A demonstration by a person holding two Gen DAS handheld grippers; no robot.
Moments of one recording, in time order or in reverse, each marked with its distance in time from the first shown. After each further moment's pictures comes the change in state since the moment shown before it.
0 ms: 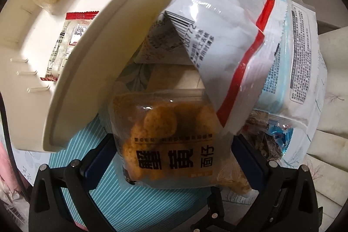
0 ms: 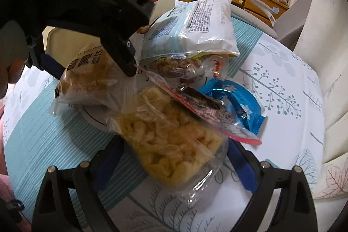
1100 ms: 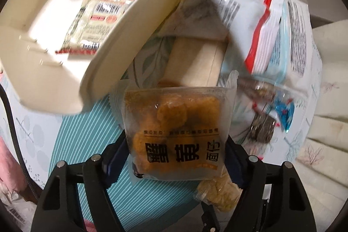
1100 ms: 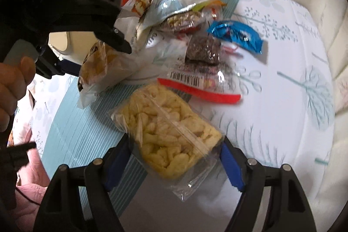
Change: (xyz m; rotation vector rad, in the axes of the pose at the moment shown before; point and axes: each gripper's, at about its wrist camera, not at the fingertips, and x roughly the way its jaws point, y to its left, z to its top) left arm -0.008 0.032 -0.046 0.020 0.032 -0.044; right arm -0.038 0.021 -0.048 0.293 0.178 0.119
